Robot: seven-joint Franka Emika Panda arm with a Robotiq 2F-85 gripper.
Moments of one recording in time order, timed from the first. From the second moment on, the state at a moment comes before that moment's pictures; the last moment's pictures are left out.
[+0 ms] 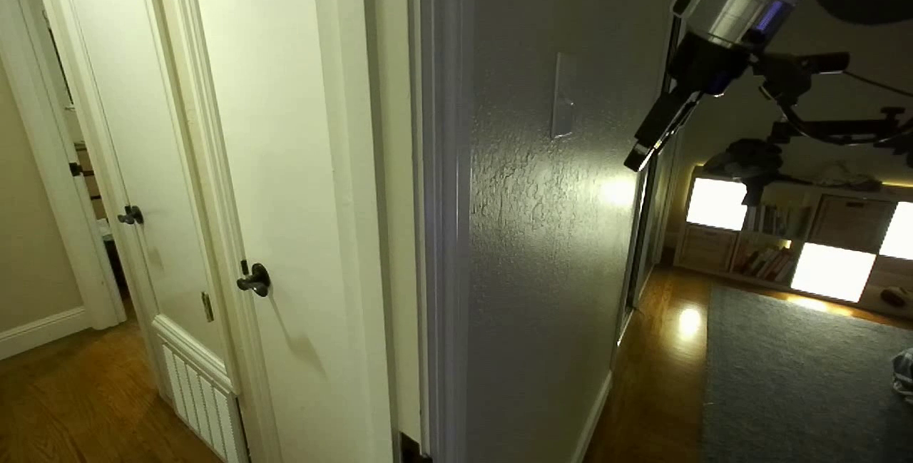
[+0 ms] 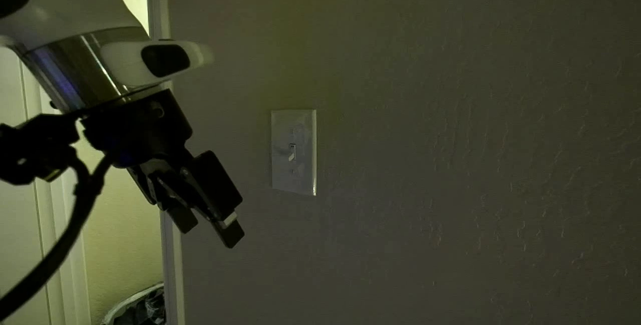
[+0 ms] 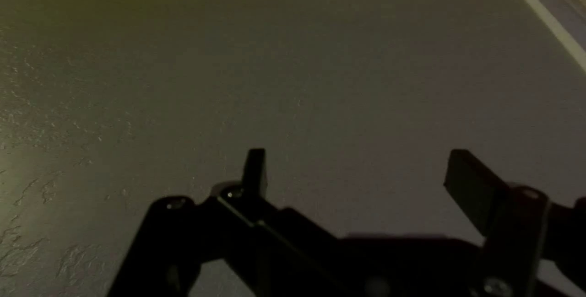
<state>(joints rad) -0.07 -0.13 -0.02 -2.45 -0.13 2.79 -0.05</state>
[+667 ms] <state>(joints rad) -0.05 -0.06 -0.06 -2.36 0.22 2.85 -0.42</state>
